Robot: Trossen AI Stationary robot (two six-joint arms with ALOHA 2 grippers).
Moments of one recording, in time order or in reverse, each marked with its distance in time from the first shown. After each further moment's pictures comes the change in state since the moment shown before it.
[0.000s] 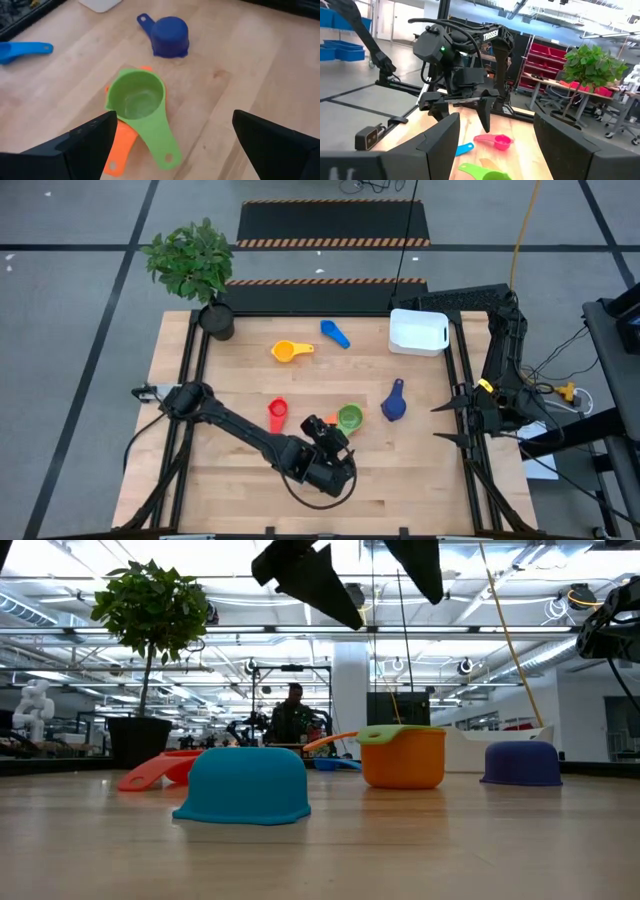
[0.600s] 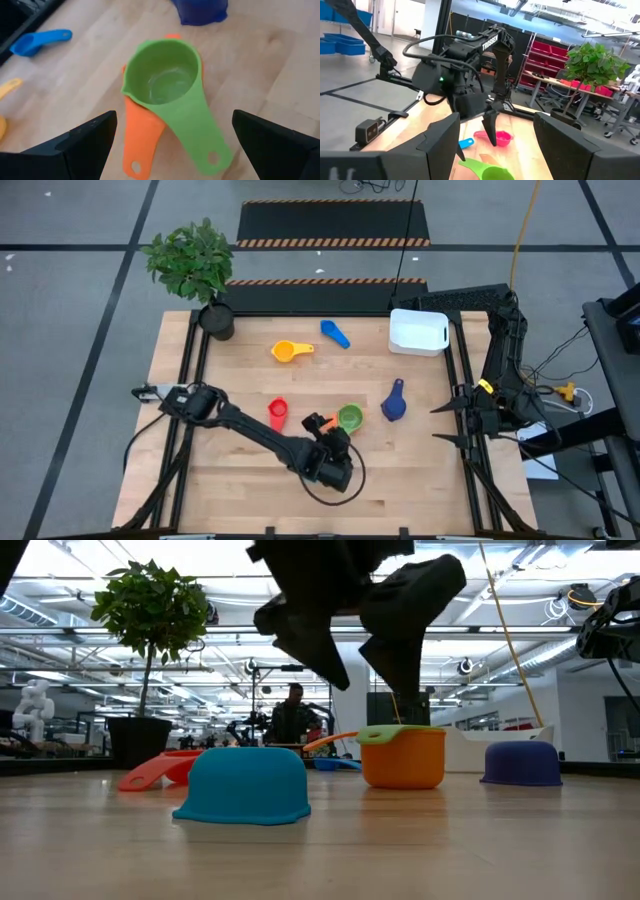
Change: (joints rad) left arm 0.037 0.113 -0.002 -0.079 -0.038 0.021; right arm 0.000 0.000 0.000 -0.063 0.001 0.043
